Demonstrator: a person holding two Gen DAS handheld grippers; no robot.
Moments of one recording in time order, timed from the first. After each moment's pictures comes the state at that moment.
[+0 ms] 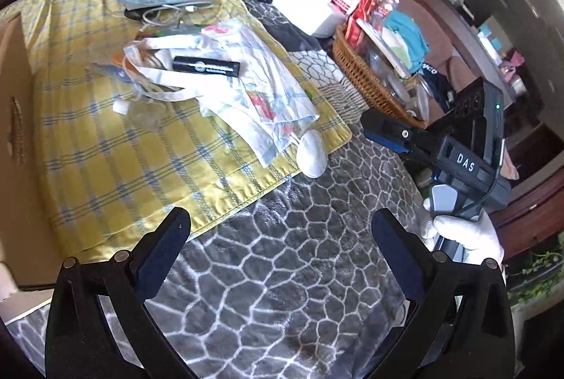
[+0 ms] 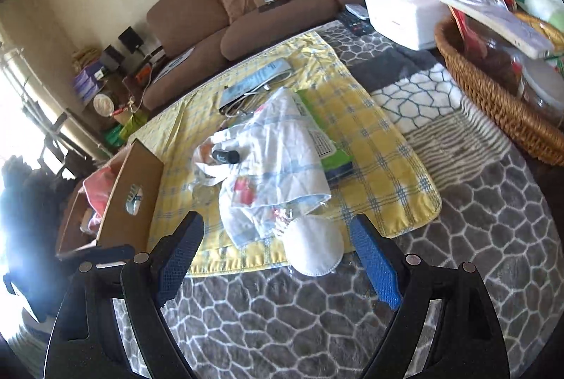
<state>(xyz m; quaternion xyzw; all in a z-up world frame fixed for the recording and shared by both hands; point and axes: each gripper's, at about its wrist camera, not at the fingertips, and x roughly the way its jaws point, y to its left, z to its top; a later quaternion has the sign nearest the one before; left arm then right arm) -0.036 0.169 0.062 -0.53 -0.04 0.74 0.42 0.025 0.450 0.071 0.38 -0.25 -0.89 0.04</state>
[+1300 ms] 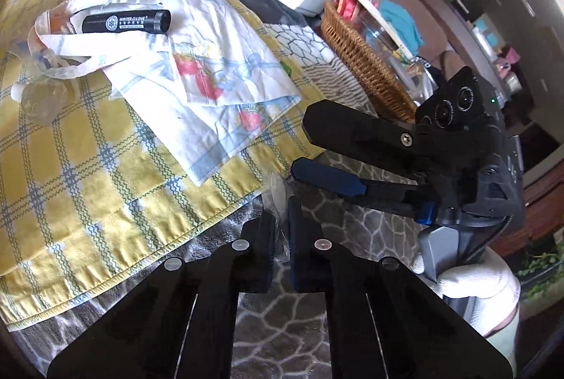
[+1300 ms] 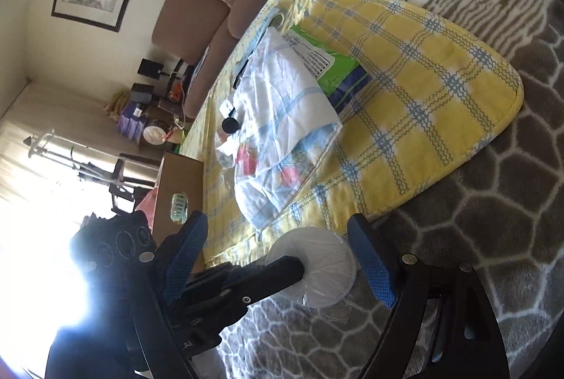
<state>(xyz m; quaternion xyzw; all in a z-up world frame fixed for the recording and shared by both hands) -0.034 0.237 0.014 -0.53 -0.06 0.72 0.44 0.011 0.463 0.007 0.40 -0.44 -0.79 0.13</state>
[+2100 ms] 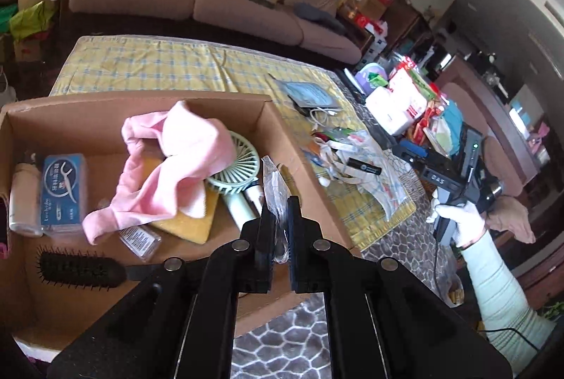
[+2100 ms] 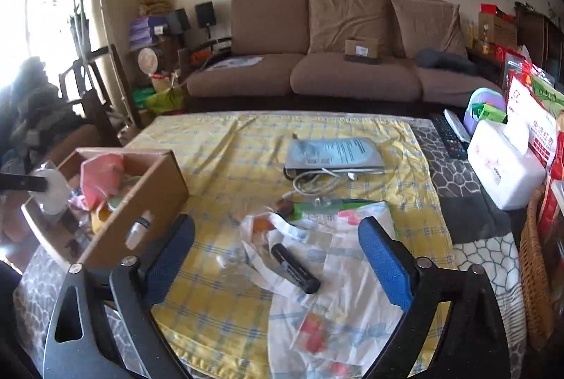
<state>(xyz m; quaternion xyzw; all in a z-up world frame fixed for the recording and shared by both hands) -0.097 -0.108 0.130 -0.45 -0.13 0.83 0.30 -0.101 0.339 0.101 0.35 0.03 -0.93 0.10</state>
